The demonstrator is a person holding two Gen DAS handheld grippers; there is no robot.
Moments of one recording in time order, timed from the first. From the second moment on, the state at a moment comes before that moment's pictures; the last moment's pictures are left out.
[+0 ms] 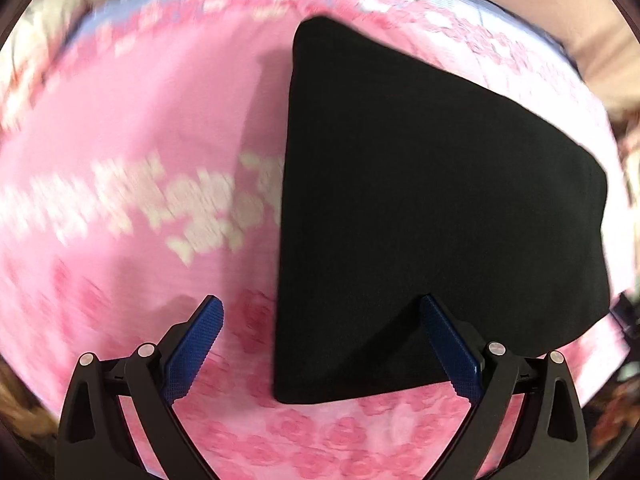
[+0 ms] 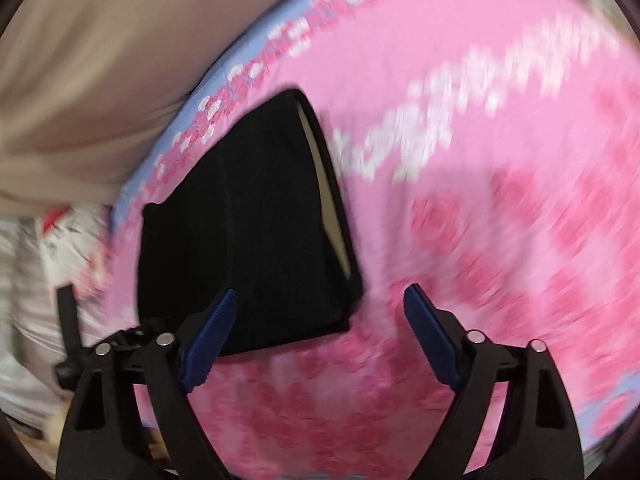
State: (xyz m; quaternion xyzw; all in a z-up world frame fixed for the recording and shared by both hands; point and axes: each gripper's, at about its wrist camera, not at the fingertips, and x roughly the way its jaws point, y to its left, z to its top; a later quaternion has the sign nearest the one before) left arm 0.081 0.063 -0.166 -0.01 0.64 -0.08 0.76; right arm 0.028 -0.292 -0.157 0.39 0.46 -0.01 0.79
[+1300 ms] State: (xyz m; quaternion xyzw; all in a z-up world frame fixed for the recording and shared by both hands) left arm 0.075 0.075 -0.151 -0.11 0.62 -0.20 0.75; right arm 0.037 -0.218 -0.130 0.45 0.42 0.08 0.79
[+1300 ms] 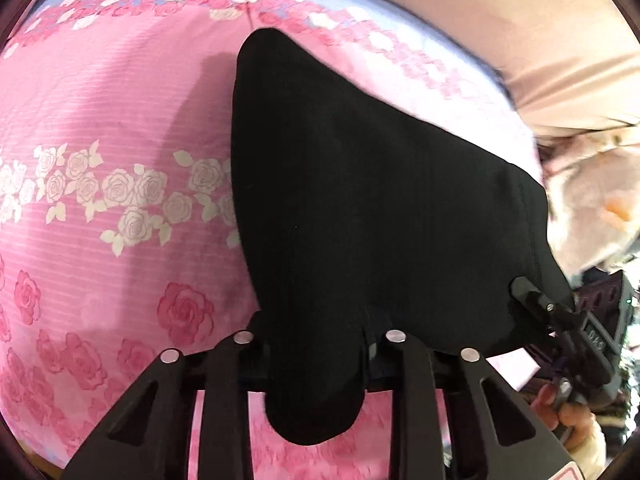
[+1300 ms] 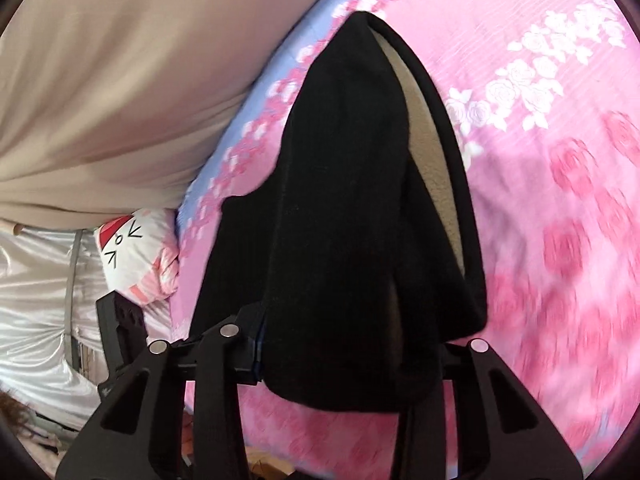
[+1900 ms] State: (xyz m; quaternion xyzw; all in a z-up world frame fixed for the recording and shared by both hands) left arm -0.008 0.053 -0.181 -0.01 0.66 -0.08 0.75; right arm -0.023 -0.243 -0.217 0.52 0.50 0.12 0.68
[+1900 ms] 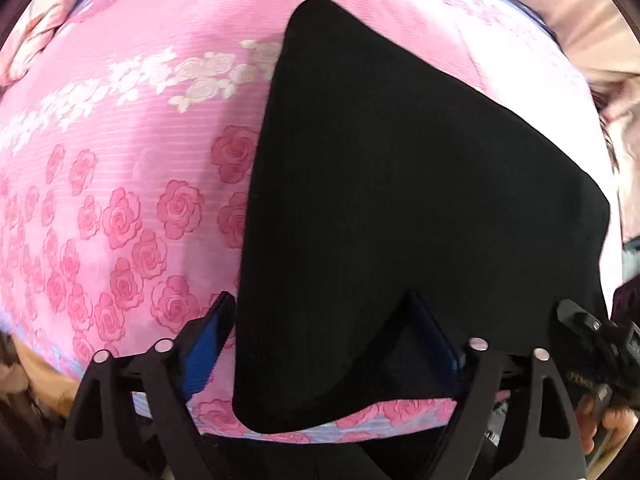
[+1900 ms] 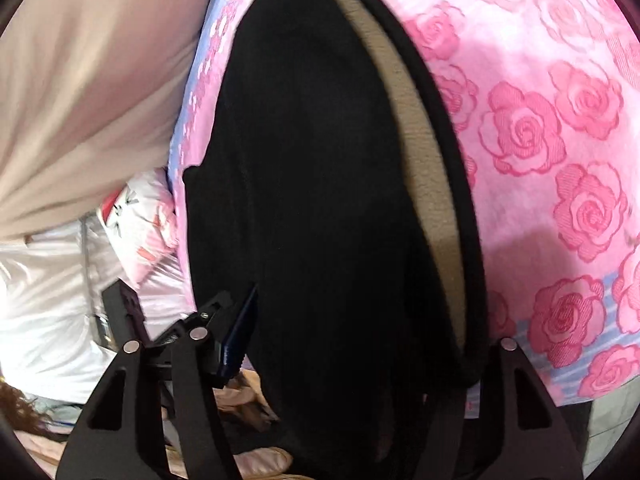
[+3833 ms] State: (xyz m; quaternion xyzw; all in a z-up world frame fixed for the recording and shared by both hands) left arm 0.239 0.040 -0.030 0.05 0.40 -0.12 0.91; right arm 0.248 -0.278 -0.153 0.43 0.38 0.04 0.82
